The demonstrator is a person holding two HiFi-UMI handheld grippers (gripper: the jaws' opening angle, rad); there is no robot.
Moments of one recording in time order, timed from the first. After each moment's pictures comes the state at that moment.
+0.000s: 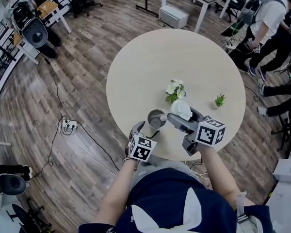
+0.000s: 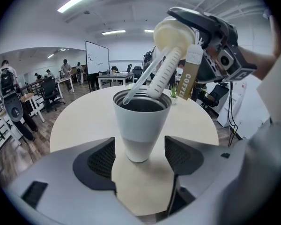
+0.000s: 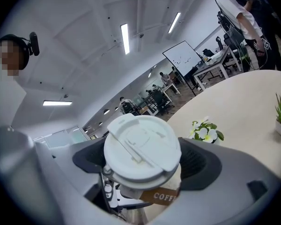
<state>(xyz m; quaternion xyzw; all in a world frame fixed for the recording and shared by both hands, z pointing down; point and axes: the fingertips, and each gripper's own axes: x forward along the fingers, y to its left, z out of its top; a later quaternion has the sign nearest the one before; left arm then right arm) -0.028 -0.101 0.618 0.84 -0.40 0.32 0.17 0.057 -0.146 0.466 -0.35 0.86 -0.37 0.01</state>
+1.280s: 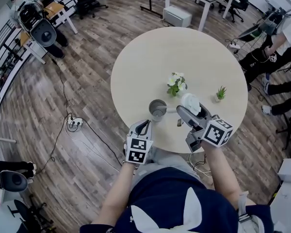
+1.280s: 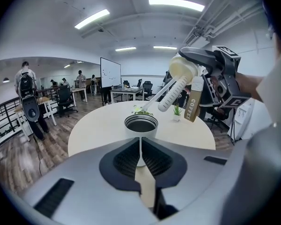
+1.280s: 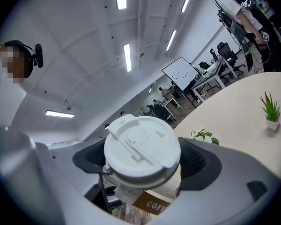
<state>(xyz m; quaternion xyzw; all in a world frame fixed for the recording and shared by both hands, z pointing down) -0.046 -0.074 0.548 0.83 -0.48 0.24 0.14 0.091 -0.120 0.431 -0.37 0.85 -0.34 0.11</state>
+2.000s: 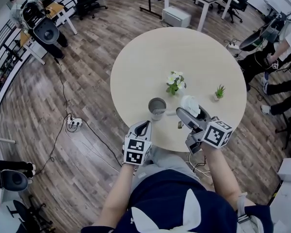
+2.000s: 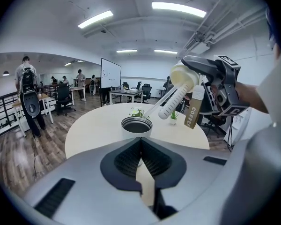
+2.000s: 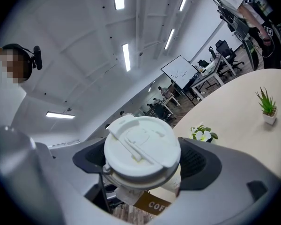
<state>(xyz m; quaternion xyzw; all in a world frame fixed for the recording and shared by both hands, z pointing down) -0.043 -0.060 0.539 0.84 -0.47 0.21 0.15 0.092 -0.101 0.435 -0.37 0.85 -0.36 0.11</state>
